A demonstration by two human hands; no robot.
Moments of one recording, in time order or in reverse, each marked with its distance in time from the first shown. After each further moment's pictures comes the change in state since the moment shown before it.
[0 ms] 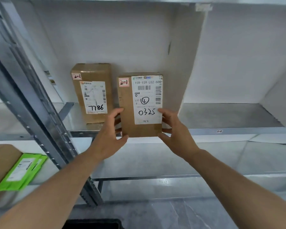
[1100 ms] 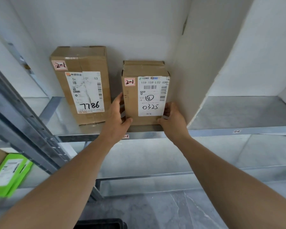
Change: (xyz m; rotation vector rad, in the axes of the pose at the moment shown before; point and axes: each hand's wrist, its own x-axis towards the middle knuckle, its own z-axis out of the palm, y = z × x) left_hand 0.093 -0.083 0.019 -0.008 0.090 -0.094; right_hand 0.084 0.059 0.054 0.093 0.159 0.509
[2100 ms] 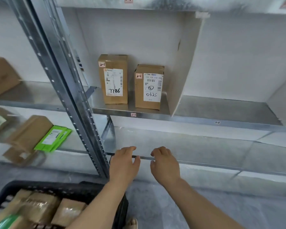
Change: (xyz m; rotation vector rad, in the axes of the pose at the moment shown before) left_hand -0.248 0.091 0.044 0.591 0.042 -0.384; right_hand -0.218 0.033 -0.039 -0.721 -0.286 -0.309
